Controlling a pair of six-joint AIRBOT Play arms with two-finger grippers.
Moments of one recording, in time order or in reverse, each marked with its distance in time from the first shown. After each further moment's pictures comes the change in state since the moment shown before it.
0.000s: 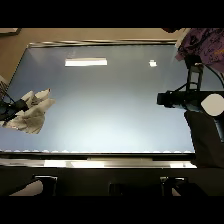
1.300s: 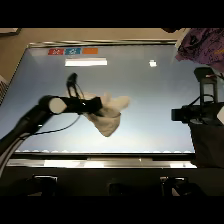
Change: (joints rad) left arm -0.902 -0.044 0.058 -0.491 0.232 -0.183; right arm 0.000 0.123 0.005 -0.220 0.338 0.015
